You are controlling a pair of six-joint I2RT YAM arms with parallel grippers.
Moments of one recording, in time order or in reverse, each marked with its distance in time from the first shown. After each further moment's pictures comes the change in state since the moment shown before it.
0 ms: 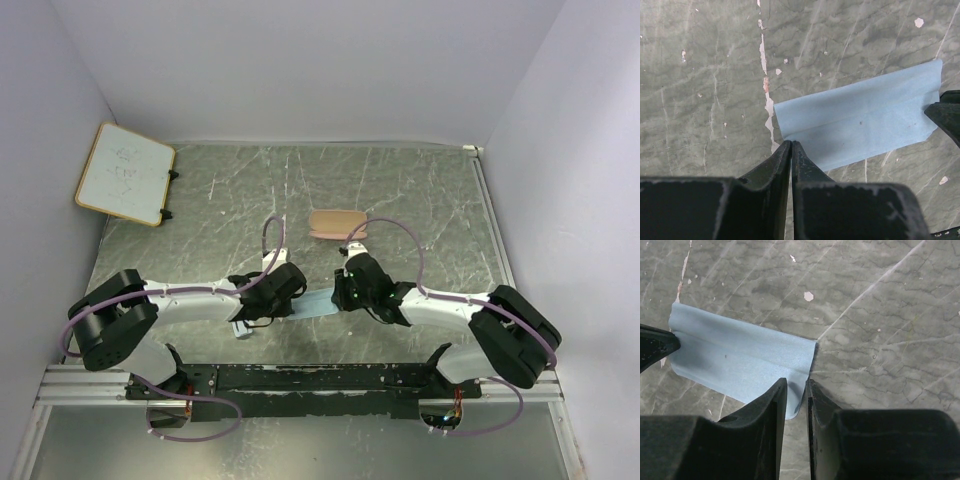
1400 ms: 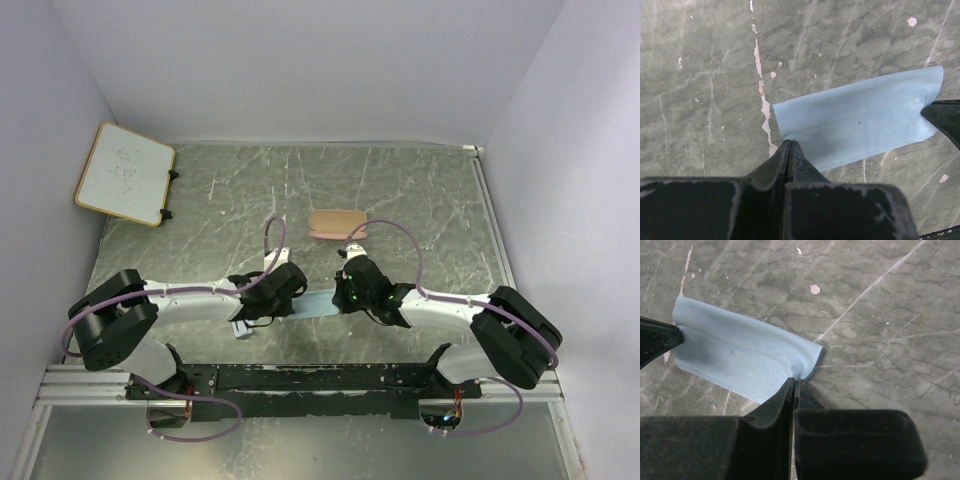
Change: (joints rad) left arm 0.000 0.000 0.001 0.011 0.002 0.035; right arm 0.028 -0.001 0.000 -0.006 0.018 0.022
